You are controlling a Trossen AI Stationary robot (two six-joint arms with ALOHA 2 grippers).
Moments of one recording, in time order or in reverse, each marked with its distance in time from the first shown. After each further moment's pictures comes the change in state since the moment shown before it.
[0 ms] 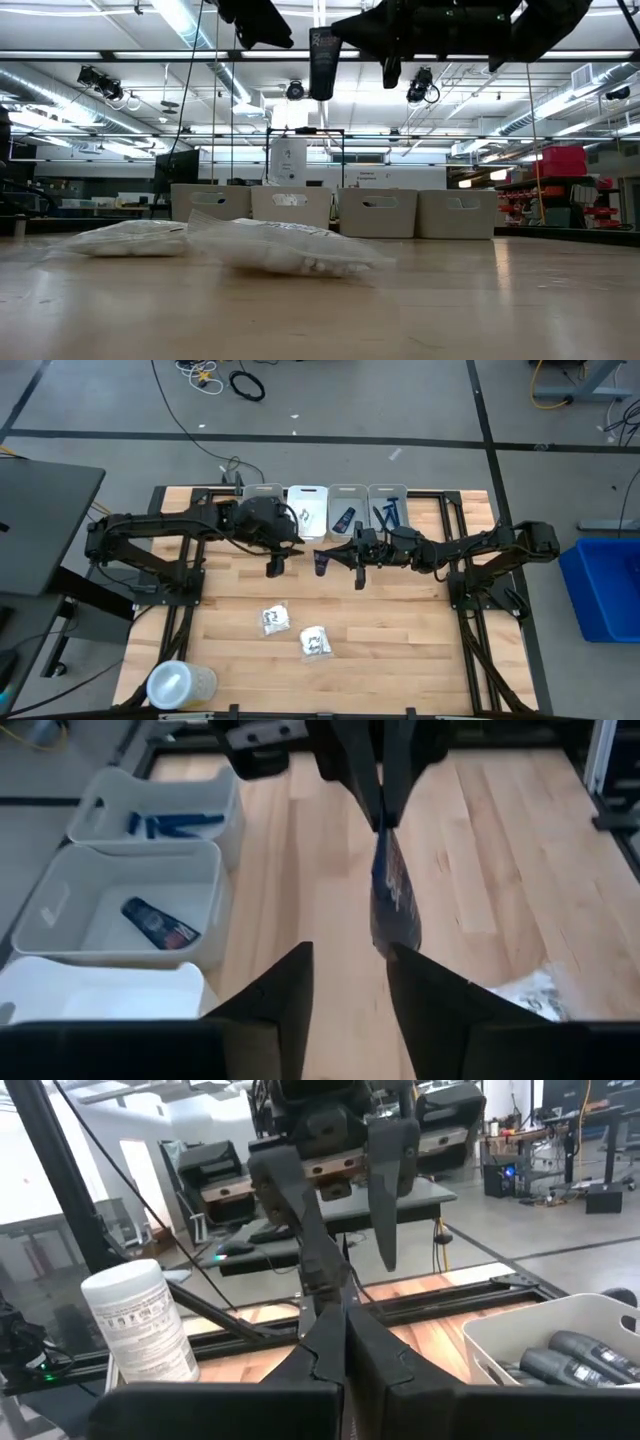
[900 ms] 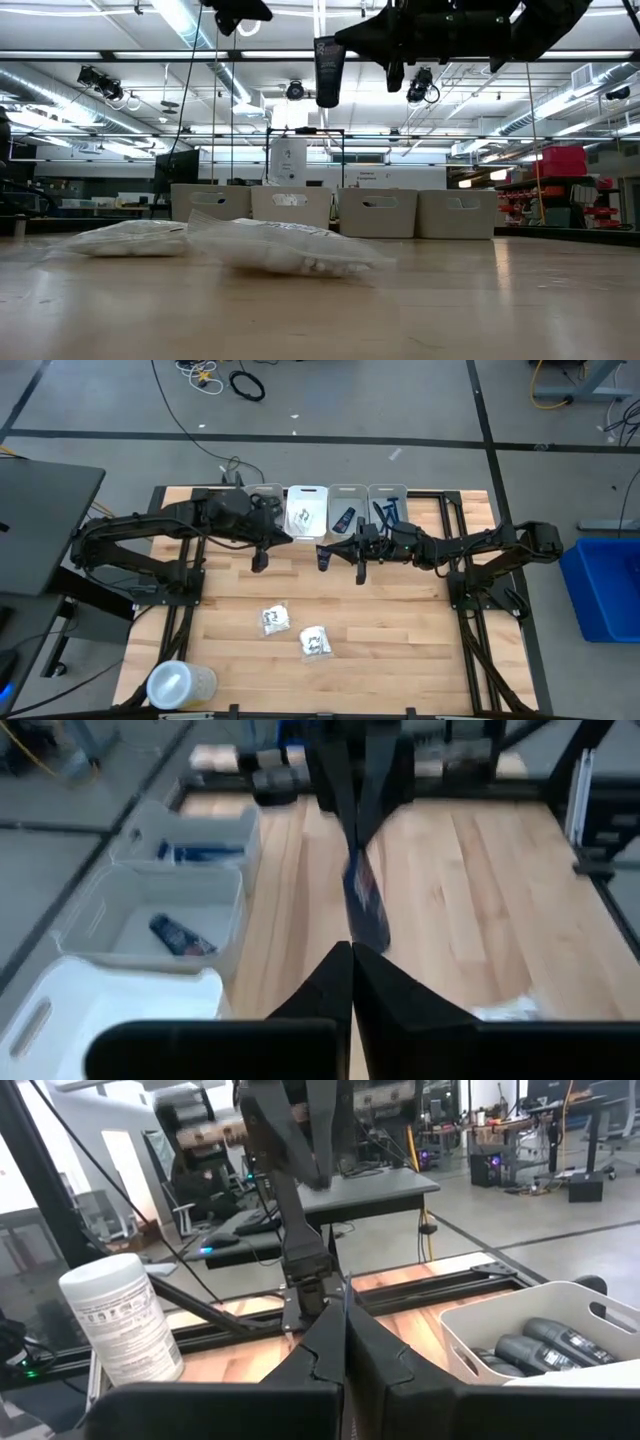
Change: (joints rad) left arm 0.035 -0.158 -0.063 0.021 0.011 -0.034; right arm -0.032 -0.029 0.000 -0.062 -0.010 0.000
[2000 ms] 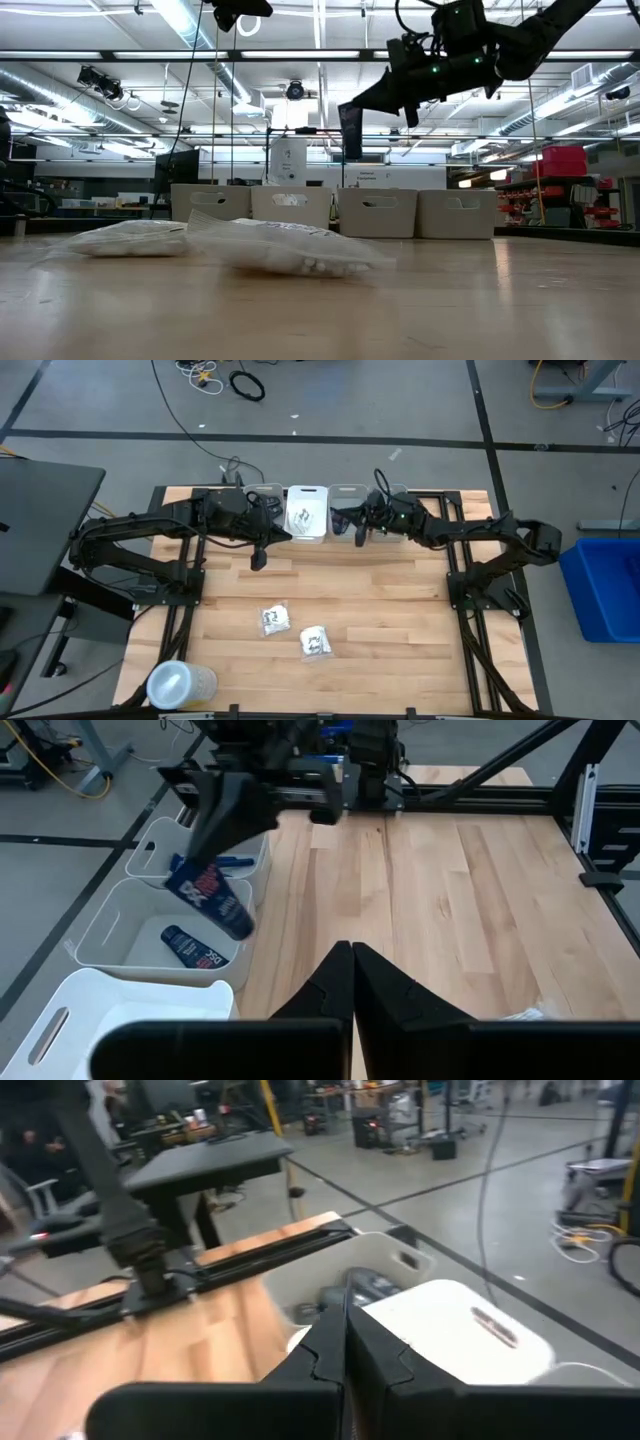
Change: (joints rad) left arm 0.002 -0.019 0.001 0.015 -0.014 0.008; right arm -0.308 0.001 0.000 -0.151 -0.024 -0.026
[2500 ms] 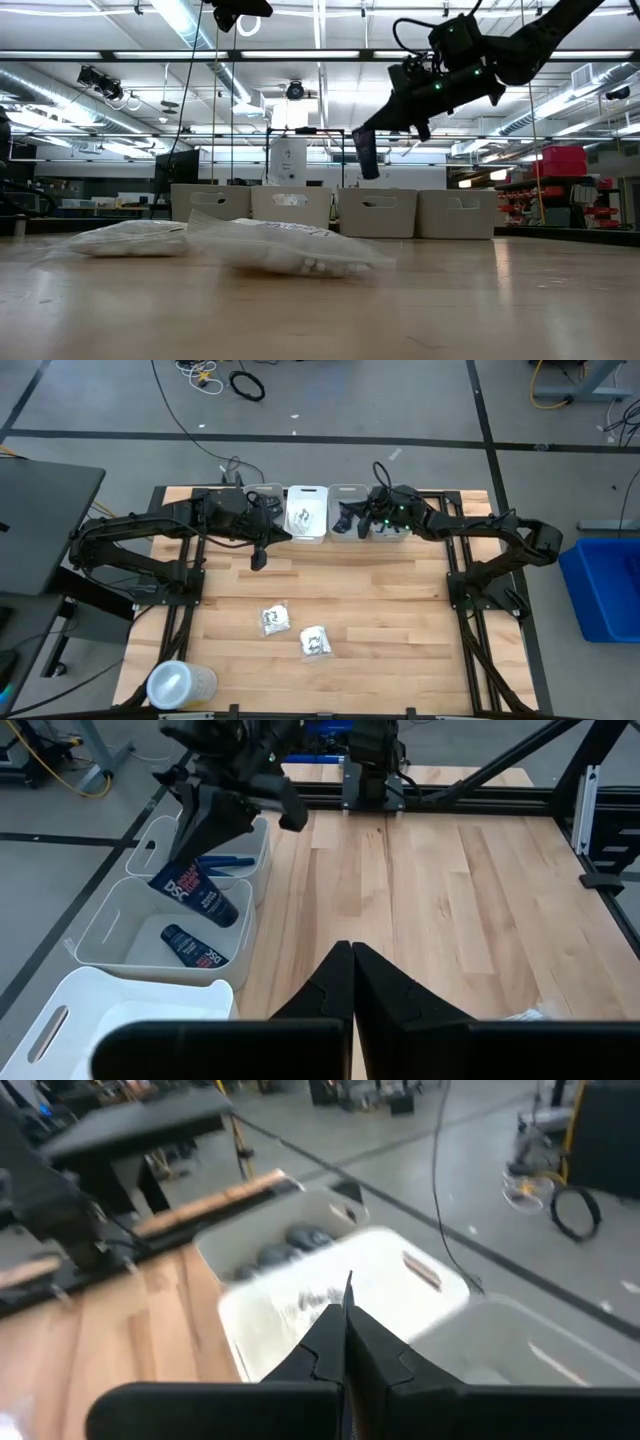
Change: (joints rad) left arm 0.000 0.000 0.000 0.000 -0.001 -0.006; right arm -0.103 0.000 0.000 -0.119 0.000 0.000
